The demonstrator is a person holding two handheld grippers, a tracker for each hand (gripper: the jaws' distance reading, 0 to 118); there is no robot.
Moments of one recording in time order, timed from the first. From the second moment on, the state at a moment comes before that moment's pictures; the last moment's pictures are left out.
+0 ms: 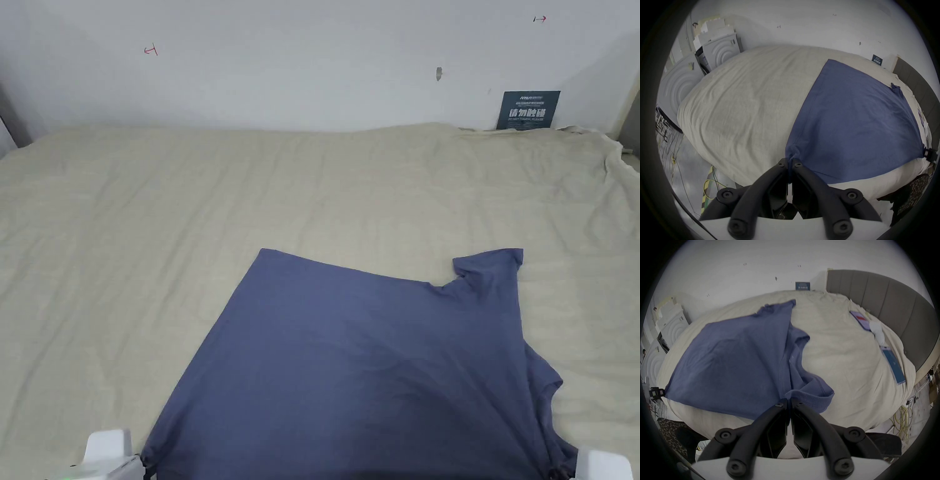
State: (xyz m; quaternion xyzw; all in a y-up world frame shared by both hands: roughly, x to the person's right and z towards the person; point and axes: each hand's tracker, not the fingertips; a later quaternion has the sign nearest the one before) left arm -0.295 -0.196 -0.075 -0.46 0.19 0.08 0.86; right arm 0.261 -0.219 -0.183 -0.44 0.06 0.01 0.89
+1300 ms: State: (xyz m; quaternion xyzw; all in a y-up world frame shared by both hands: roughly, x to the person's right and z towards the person) left arm -0.228 -0.043 -0.157 -0.24 0.08 0.06 0.97; right arm 0.218 -0.038 -0.185 -0.15 0.09 0.03 0.98
